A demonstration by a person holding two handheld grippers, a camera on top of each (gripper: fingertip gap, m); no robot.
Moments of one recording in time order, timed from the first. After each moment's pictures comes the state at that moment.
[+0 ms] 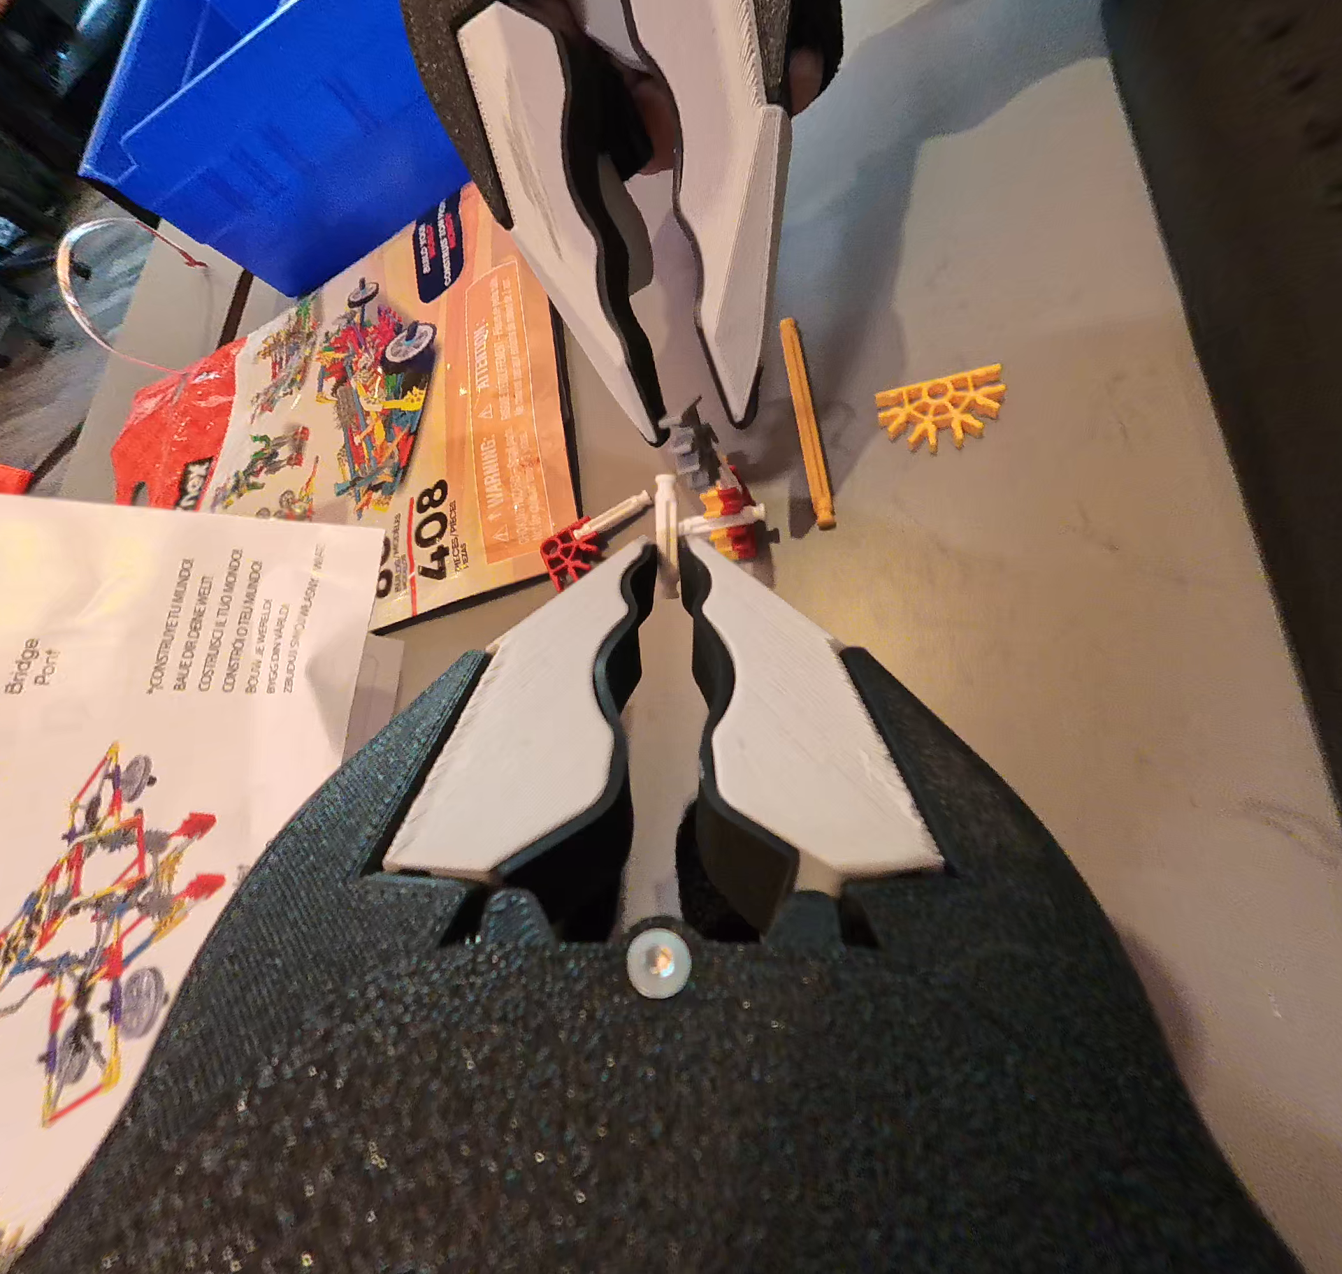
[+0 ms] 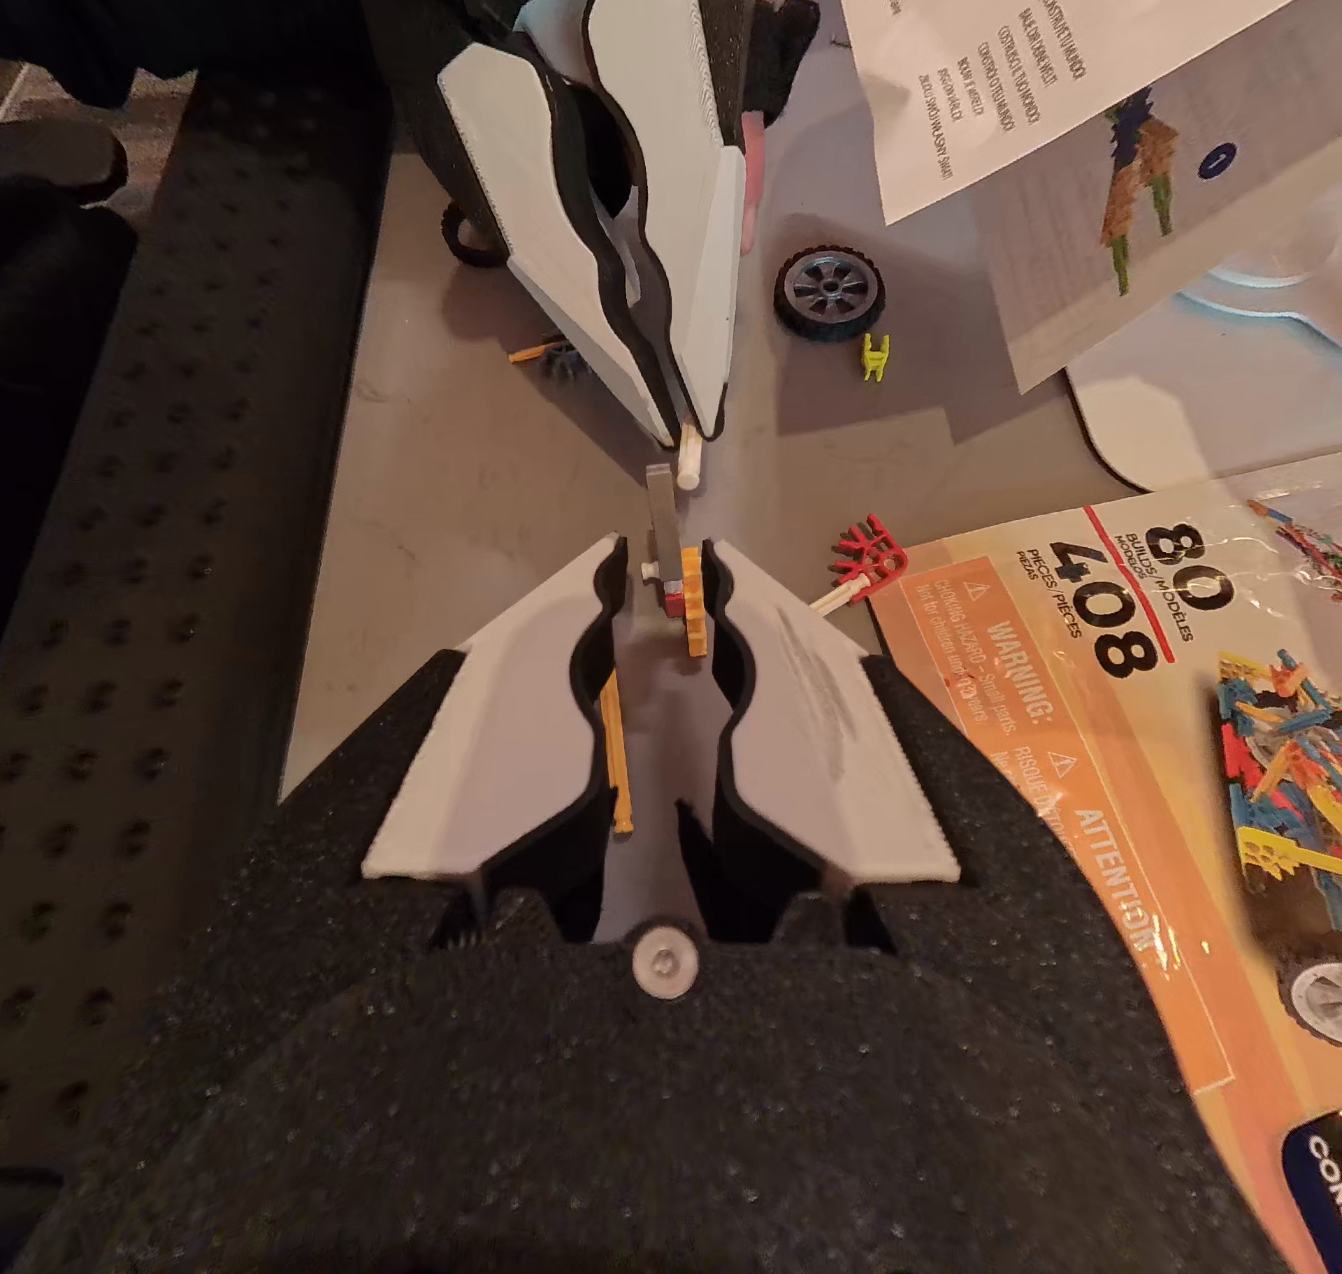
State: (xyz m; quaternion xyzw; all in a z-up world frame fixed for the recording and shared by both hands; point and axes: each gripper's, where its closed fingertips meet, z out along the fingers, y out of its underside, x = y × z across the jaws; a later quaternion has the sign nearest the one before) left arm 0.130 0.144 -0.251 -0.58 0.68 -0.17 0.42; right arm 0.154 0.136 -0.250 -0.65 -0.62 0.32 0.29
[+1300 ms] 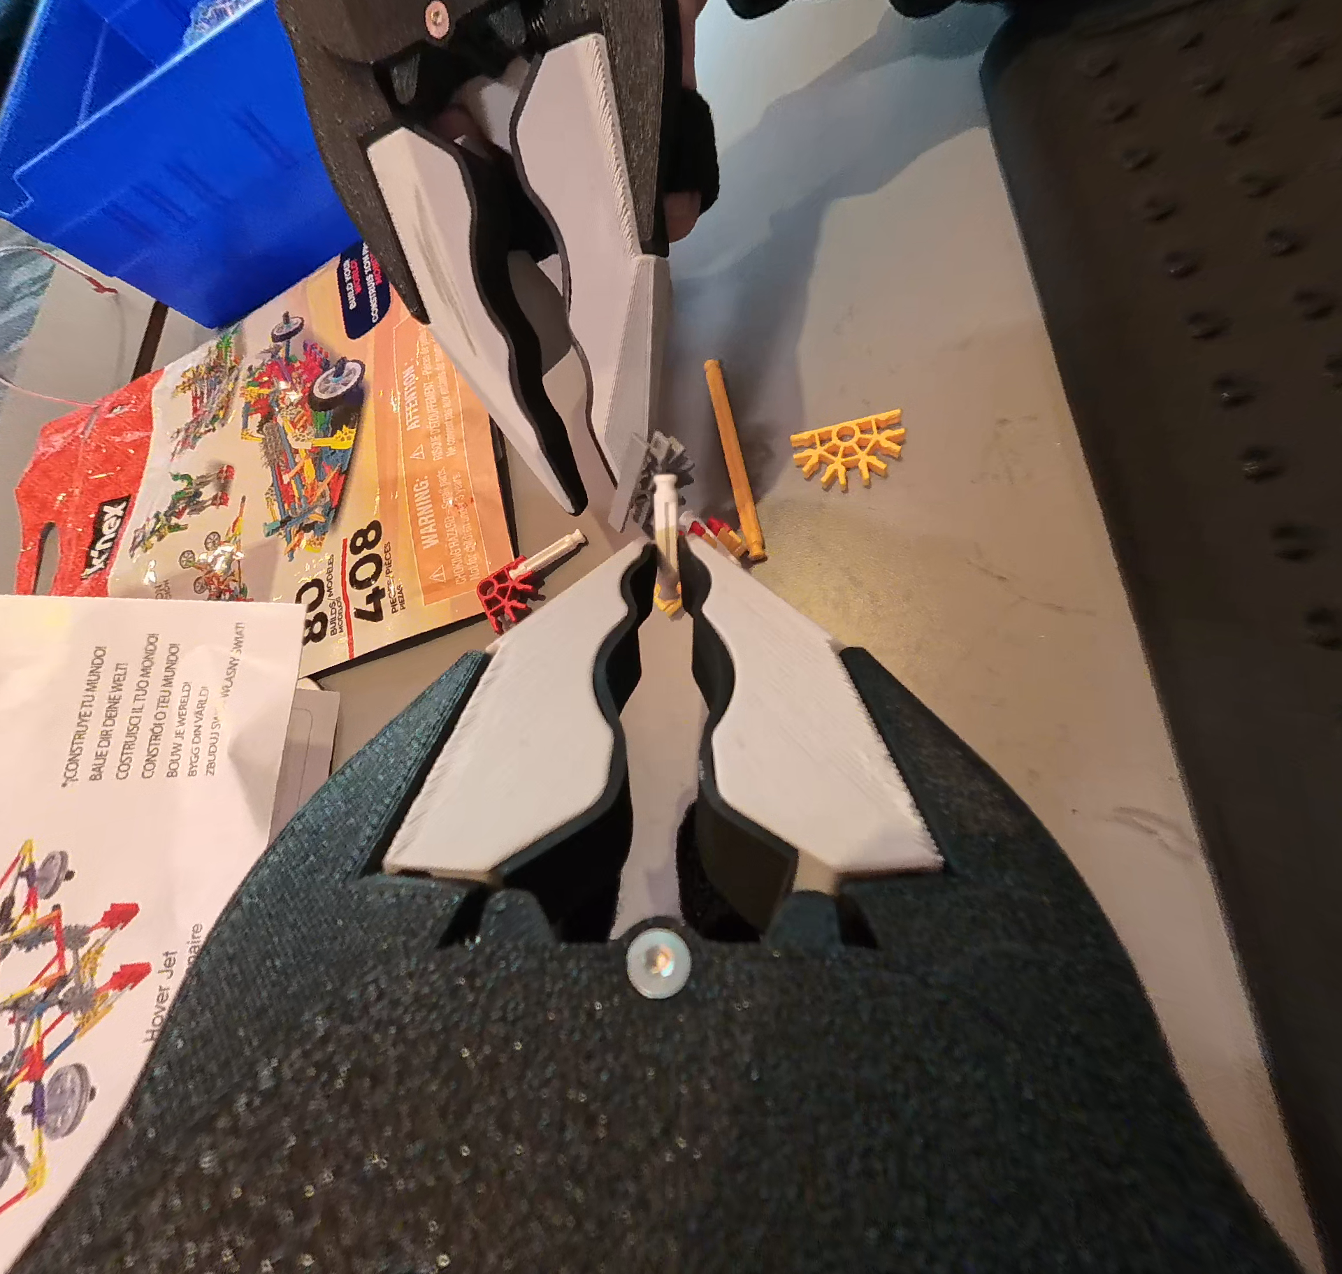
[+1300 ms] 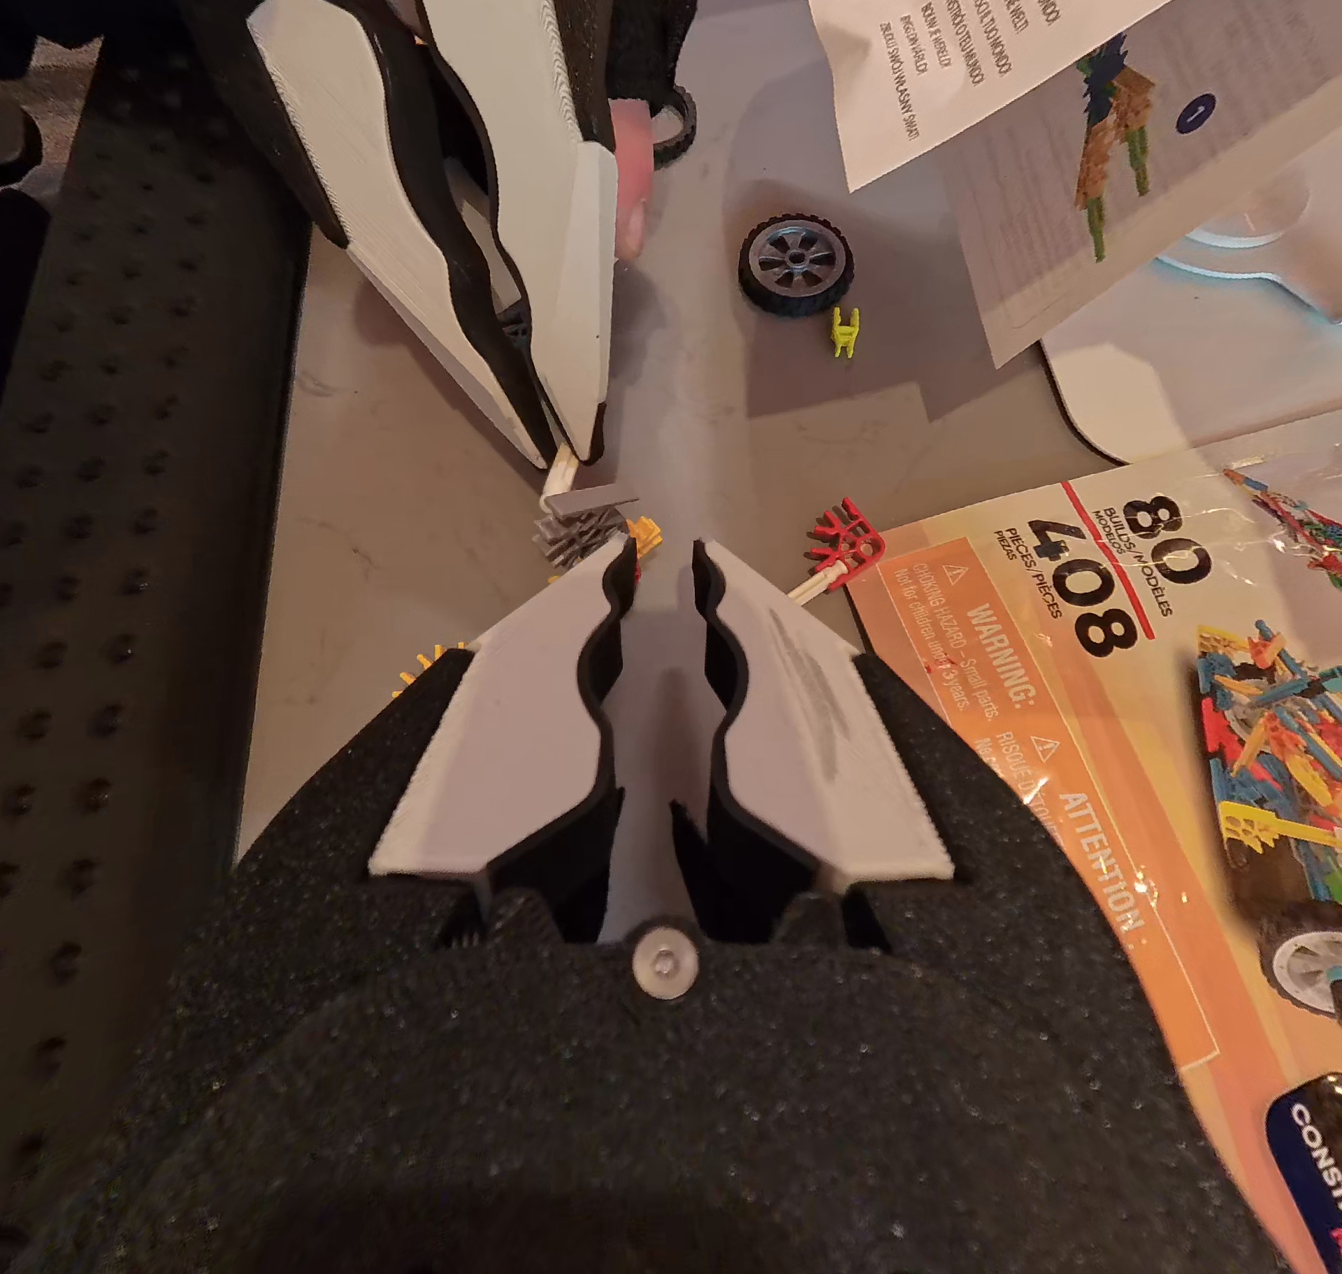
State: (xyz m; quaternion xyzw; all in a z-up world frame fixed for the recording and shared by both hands) left arm 0.140 0.120 -0.248 -0.57 0.69 -0.19 0.40; right arm 0.152 0.145 -0.258 -0.67 -0.62 0.30 0.29
